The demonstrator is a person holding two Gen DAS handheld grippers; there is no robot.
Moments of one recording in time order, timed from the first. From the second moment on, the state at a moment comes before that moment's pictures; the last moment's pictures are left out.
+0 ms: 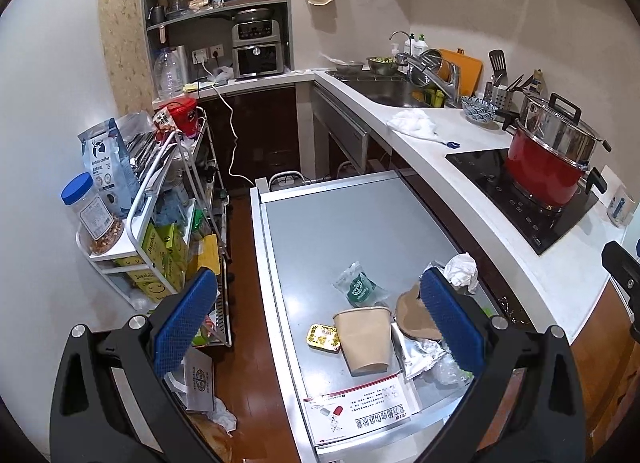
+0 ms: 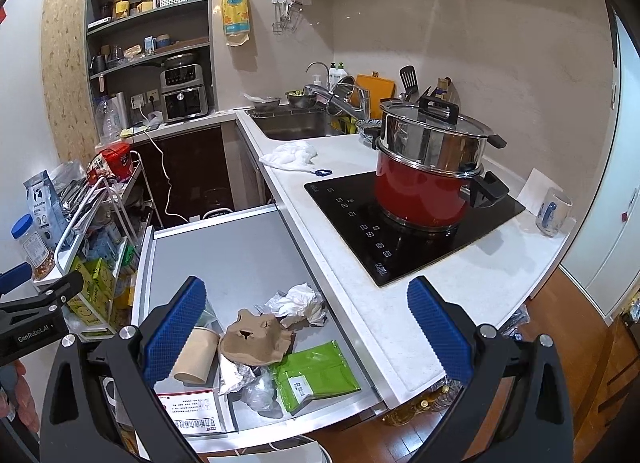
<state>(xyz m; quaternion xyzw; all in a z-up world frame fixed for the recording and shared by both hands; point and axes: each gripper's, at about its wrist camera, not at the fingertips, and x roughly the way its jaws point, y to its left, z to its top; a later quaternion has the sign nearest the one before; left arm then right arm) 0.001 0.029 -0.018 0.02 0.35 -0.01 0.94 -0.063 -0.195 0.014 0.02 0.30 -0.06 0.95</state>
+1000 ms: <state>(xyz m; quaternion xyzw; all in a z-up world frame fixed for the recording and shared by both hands) -0.002 0.042 -0.013 0.00 0.34 0.00 0.94 -0.063 -0.184 0.022 0.01 0.29 -0.06 0.95</state>
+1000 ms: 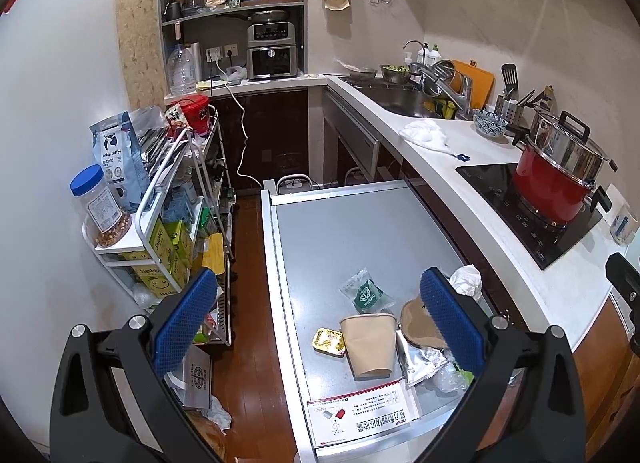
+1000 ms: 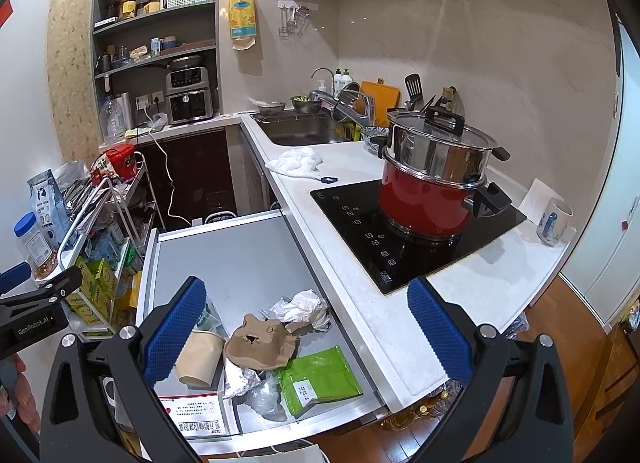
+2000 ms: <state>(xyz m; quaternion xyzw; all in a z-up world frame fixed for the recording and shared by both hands) 0.033 0.010 -0.156 0.03 0.48 -0.06 0.87 0.029 -0.171 -0.076 0.02 0.43 -0.02 0.90</state>
